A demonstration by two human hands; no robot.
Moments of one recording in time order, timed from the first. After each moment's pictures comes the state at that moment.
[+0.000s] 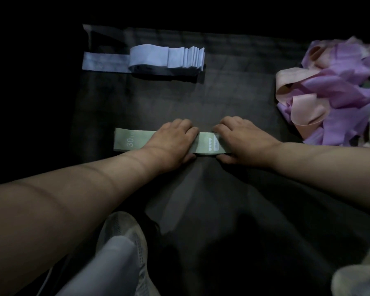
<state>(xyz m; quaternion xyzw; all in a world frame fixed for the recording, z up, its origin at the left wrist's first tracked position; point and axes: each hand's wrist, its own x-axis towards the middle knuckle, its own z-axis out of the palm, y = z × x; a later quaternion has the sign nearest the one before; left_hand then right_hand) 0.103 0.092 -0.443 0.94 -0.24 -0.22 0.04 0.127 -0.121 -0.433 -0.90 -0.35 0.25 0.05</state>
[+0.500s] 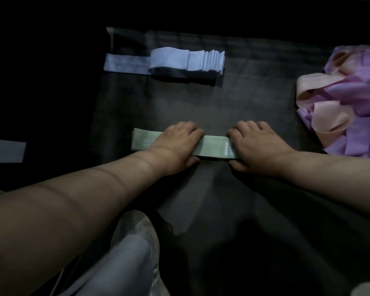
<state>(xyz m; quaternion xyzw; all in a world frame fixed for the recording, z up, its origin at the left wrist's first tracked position) 0.097 0.119 -0.434 0.94 -0.22 -0.24 0.07 0.120 -0.105 -0.427 -0.91 -0.34 0.23 -0.07</state>
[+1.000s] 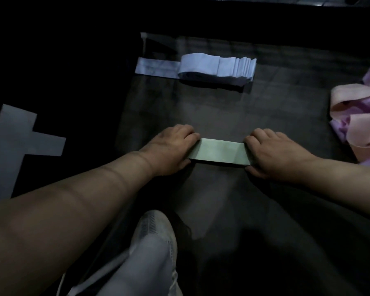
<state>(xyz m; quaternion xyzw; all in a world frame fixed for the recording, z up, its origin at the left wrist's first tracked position) 0.084 0.192 -0.426 0.95 -0.22 -0.21 0.06 0.125 -0.080 -0.423 -0.89 -0.37 0.27 -0.05</state>
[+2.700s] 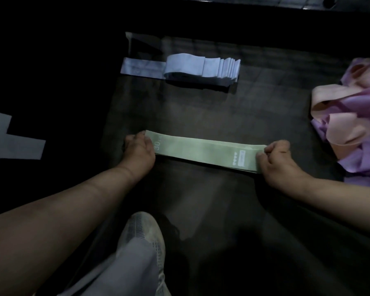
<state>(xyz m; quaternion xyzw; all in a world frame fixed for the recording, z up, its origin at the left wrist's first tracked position) 0.063 0.194 -0.453 0.86 0.36 -0.13 0.34 0.093 -0.112 -0.440 -0.88 0.11 0.31 0.34</state>
